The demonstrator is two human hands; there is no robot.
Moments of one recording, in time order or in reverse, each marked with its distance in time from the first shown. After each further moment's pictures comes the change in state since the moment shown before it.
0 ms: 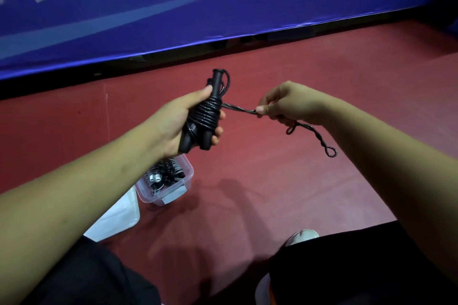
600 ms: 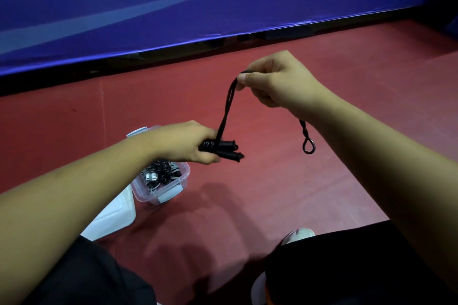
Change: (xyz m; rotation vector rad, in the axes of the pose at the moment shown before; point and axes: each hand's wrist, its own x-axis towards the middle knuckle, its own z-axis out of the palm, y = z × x) left_hand 0.018 -0.017 -0.023 1.694 -0.194 0.196; right_hand -0.027 -0.054 0.007 0.248 0.181 -0.285
